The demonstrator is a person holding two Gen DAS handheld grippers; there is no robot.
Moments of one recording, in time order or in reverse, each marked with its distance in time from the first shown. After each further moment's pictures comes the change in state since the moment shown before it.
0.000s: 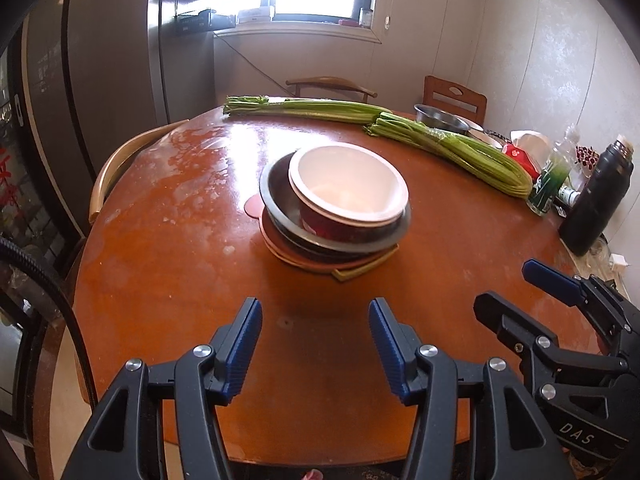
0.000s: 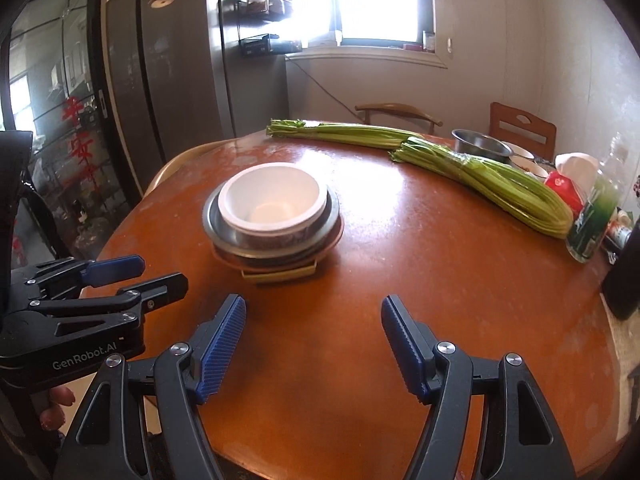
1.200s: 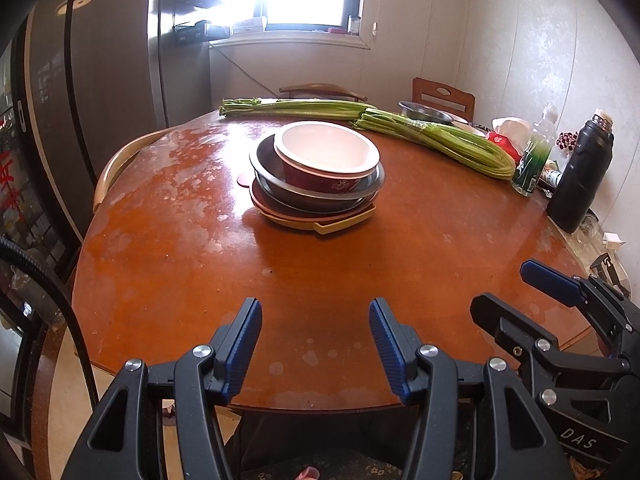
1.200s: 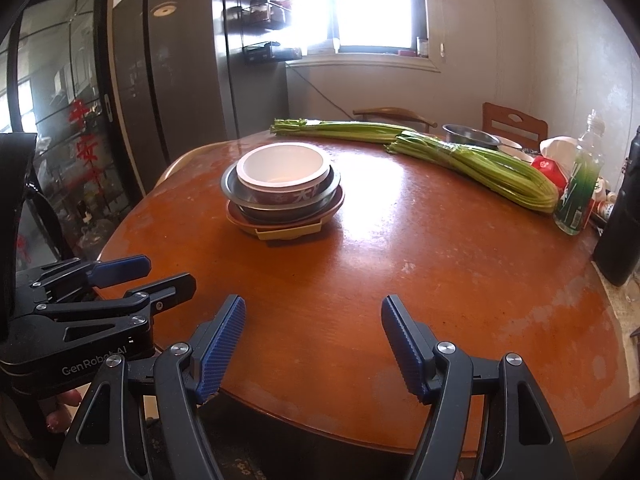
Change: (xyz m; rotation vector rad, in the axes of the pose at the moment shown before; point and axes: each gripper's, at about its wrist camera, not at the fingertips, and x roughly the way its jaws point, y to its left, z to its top) left arm -0.020 -0.014 -0.050 0.027 -0.038 -0.004; right arm -0.028 0.007 -0.047 0.011 -0.032 -0.003
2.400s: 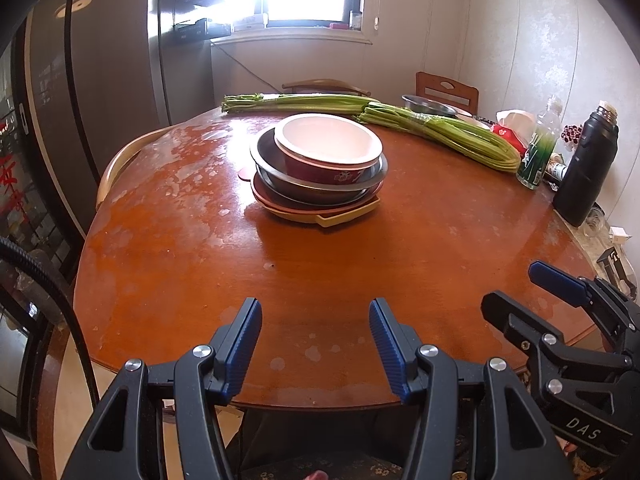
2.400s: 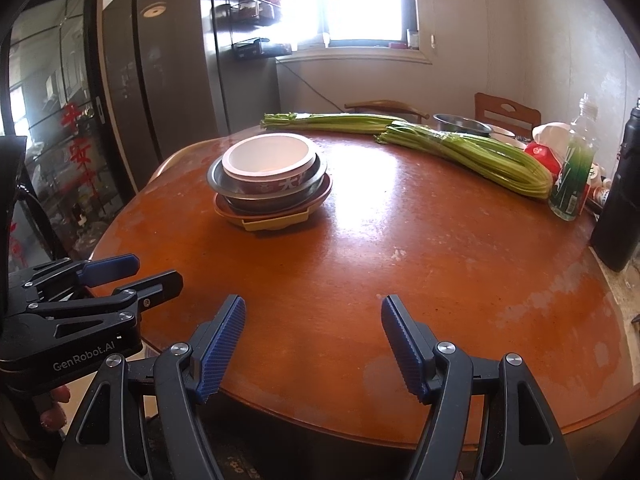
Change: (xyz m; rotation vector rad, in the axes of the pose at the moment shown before) left arm 0.008 -0.001 -0.002 0.008 0.013 0.026; right arm 0.003 -0.012 -0.007 0.037 0.016 -0.017
